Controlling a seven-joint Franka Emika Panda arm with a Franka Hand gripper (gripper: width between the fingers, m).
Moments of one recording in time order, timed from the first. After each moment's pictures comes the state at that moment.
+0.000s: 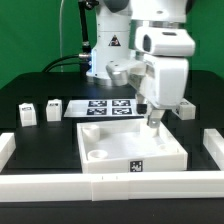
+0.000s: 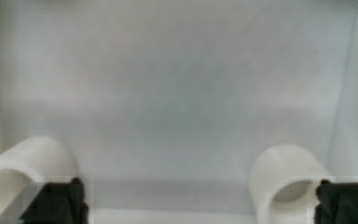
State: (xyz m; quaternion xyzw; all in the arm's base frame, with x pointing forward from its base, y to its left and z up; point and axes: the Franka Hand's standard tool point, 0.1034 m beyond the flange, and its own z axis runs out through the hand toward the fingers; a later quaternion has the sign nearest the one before) arm 0.505 0.036 0.050 0.64 0.77 -0.01 0.06
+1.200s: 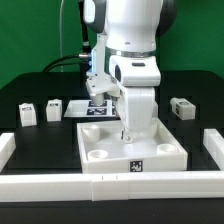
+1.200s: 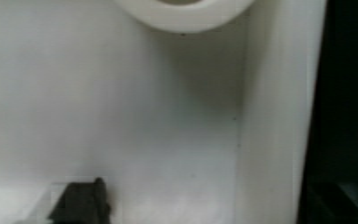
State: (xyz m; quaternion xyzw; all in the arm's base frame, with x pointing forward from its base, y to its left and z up) arm 0.469 0.000 0.006 0.64 0.77 -0.04 0.02
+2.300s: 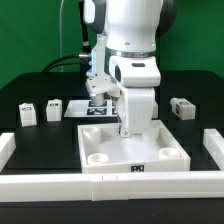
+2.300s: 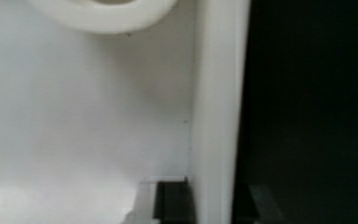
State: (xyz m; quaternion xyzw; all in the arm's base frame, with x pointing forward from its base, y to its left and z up) arm 0.472 0.009 0.006 0.66 0.75 -0.04 0.02
